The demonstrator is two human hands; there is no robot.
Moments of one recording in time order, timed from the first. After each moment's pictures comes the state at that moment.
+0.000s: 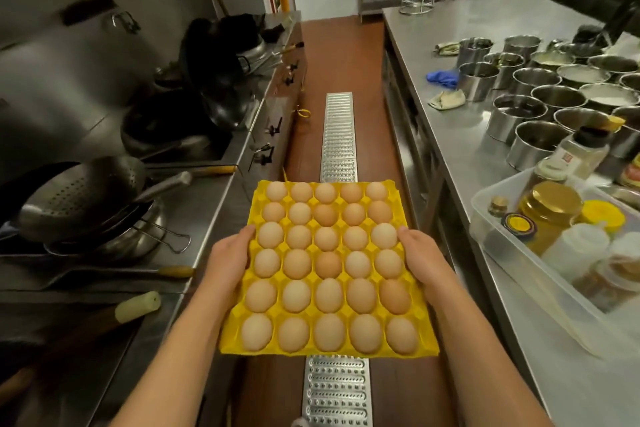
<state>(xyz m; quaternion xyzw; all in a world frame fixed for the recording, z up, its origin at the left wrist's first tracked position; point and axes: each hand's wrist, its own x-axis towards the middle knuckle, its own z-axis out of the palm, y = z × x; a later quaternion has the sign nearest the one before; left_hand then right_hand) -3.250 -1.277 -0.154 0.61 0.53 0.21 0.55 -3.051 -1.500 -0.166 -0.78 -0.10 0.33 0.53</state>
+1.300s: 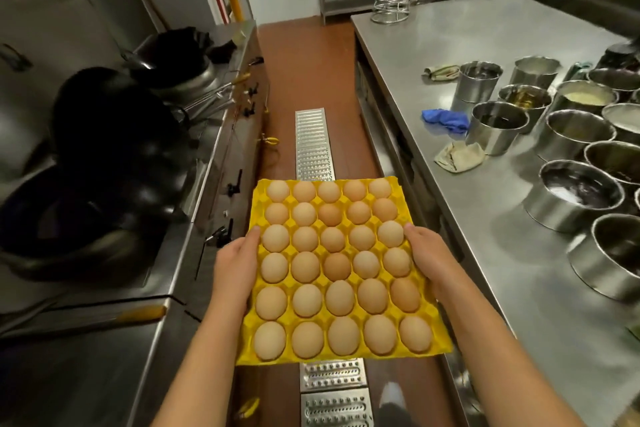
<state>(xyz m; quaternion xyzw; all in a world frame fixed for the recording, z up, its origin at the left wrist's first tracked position) -2.869 -1.009 -0.159 0.63 0.49 0.21 0.57 -2.687 -1.230 -0.178 -0.77 -0.03 0.30 0.56</state>
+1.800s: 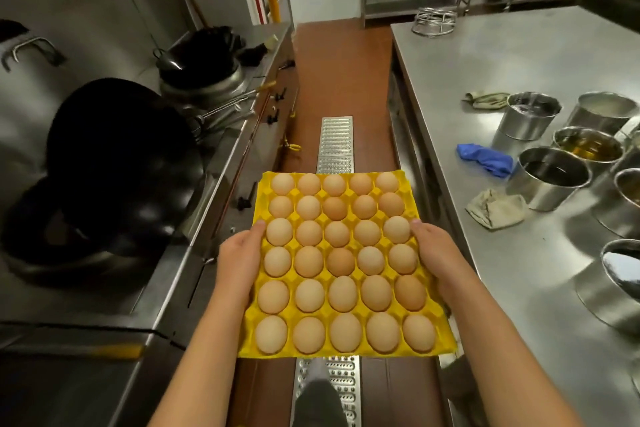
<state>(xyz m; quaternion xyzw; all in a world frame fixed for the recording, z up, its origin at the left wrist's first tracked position) -2.749 -0.946 -0.143 0.60 0.52 0.26 0.55 -2.544 -1.148 -0.164 -0.77 -0.08 0.32 0.55</state>
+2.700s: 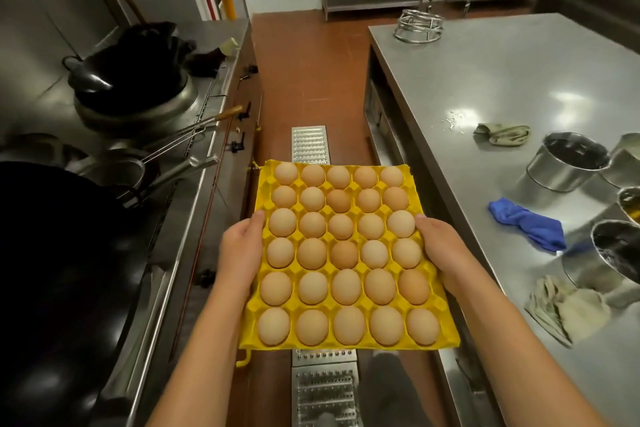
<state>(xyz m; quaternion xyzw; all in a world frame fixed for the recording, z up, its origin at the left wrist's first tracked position) -2.509 -0.664 -0.171 0.68 0.46 0.21 0.53 -2.333 -0.902 -0.169 -0.78 -0.03 0.30 0.55</state>
